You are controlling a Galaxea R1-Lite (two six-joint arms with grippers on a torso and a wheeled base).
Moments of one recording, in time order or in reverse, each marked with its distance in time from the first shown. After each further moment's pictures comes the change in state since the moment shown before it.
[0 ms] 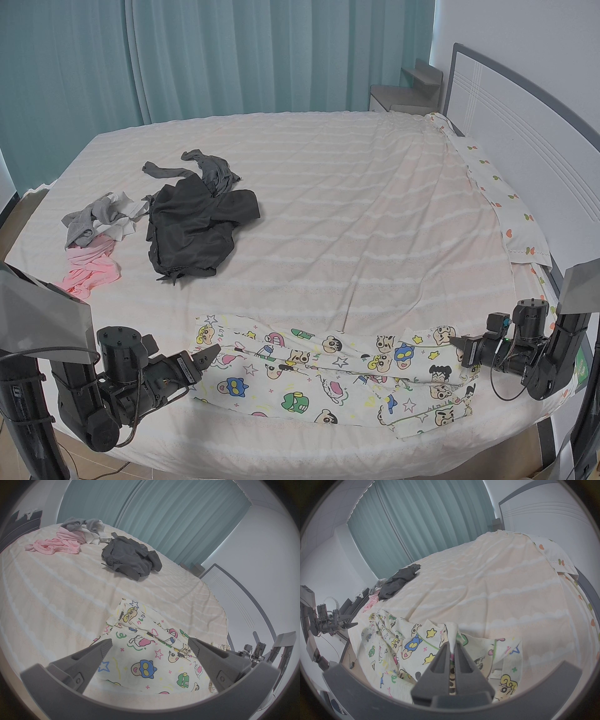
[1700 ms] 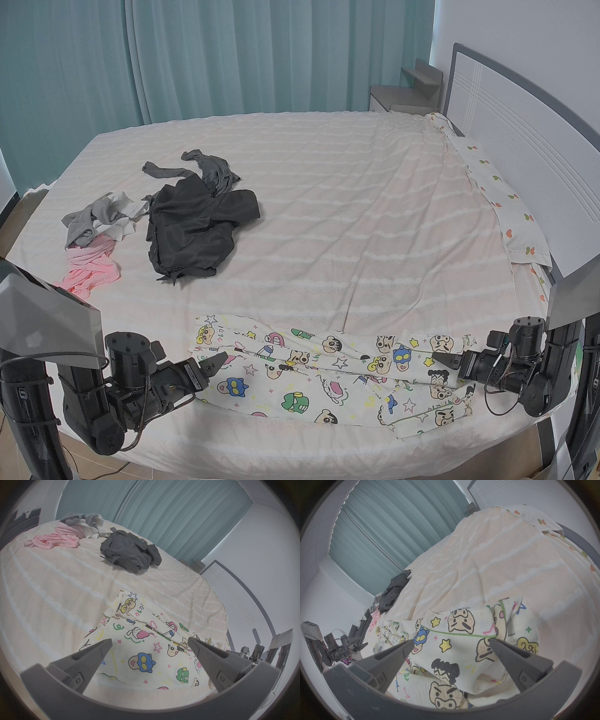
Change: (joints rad) left arm -0.031 0.029 0.002 0.000 0.001 -0.016; right arm 0.021 0.094 0.116 -0.169 0.000 0.292
